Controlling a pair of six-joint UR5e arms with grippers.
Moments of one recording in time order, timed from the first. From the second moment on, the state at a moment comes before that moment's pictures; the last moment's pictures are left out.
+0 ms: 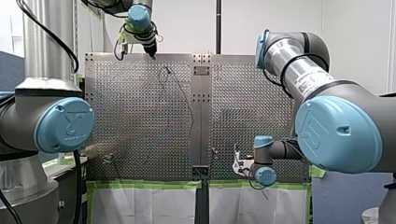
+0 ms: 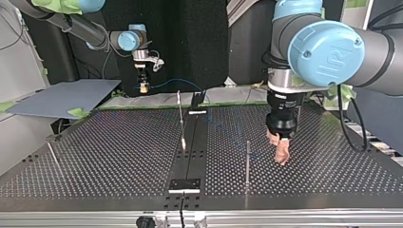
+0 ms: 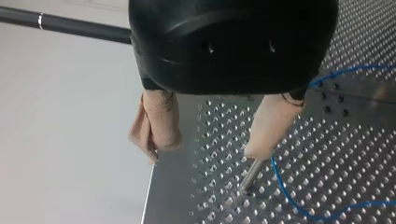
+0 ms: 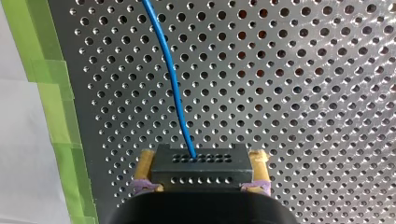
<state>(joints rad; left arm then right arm) -0.28 -1.55 -1.46 -3.43 -1.86 -1.66 1.97 -0.58 1.75 -1.11 1.58 1.62</state>
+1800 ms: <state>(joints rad) -0.61 -1.79 -1.85 -3.09 -1.94 -1.88 1.96 -0.73 1.87 -1.09 1.58 1.59</state>
